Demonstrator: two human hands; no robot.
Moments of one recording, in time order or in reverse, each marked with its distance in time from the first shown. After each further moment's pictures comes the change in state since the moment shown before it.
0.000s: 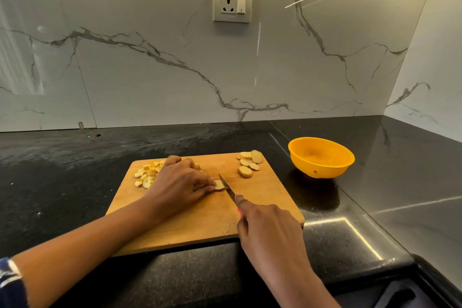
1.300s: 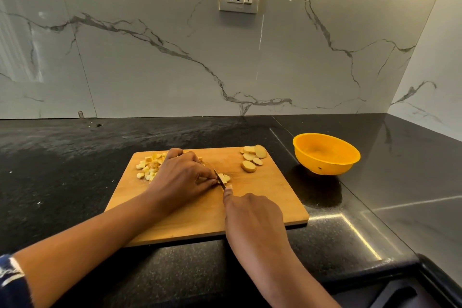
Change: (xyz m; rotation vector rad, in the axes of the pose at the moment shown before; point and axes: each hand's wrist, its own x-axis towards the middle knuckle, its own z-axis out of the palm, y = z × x) left_hand -0.003 0.001 0.003 -0.012 0.064 -0.024; right_hand 0.020 -0.027 0.000 -0.223 -0.217 -0.074
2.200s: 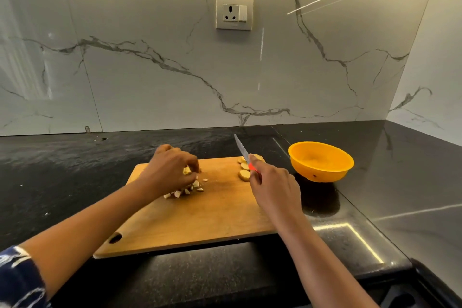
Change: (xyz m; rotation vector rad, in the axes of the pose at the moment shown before) left_hand 0.026 -0.029 -0.017 0.156 -0.170 -0.079; right_hand 0.047 0.062 0.009 0.346 0.466 0.174
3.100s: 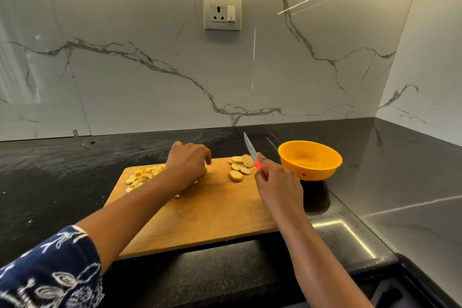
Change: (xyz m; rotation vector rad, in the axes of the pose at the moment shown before) left_hand 0.053 0.042 0.014 0.127 -0.082 -0.125; right_hand 0.002 0.025 -0.003 0.097 0.020 0.187
